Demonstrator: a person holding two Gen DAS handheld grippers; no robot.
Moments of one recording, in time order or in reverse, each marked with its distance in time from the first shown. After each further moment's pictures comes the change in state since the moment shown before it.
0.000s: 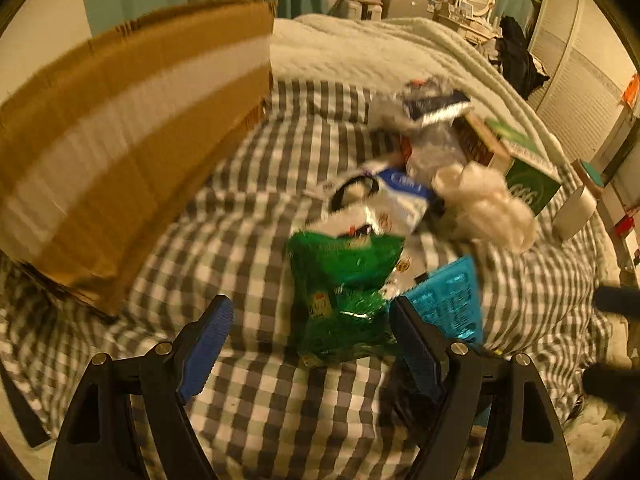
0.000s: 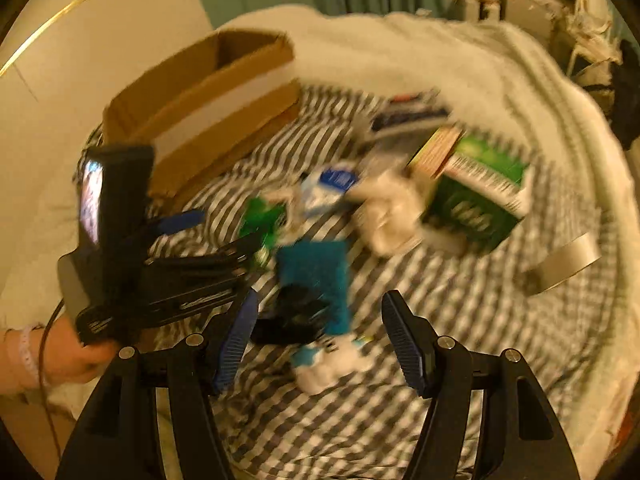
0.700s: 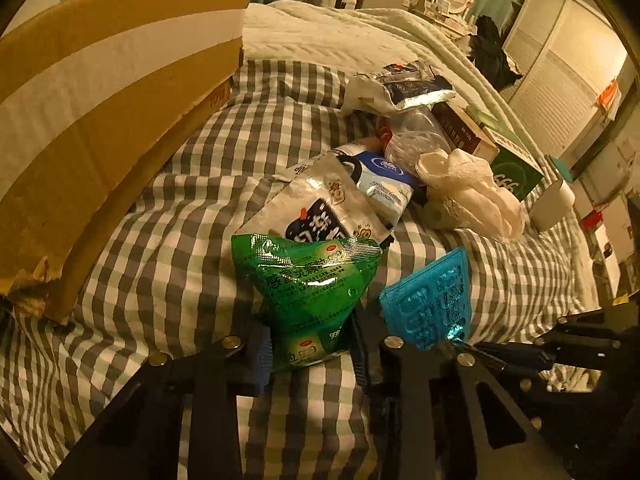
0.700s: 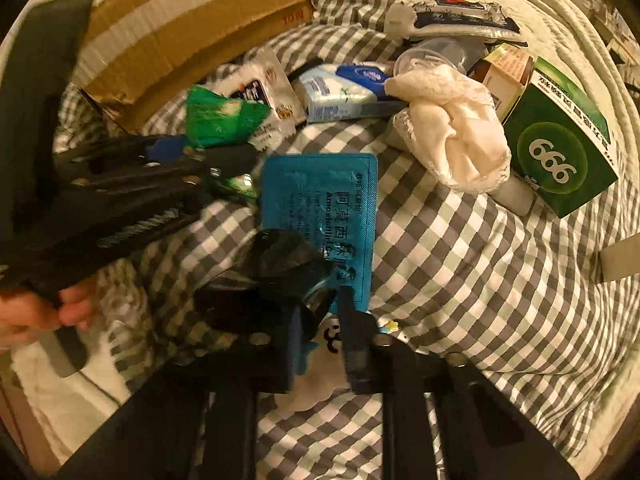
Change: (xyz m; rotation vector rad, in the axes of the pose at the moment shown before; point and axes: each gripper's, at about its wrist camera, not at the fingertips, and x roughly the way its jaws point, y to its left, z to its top) left arm 0.013 0.009 -0.004 0.003 0.035 -0.155; right arm 0.084 0.009 -0.023 -0.084 0.193 -0.051
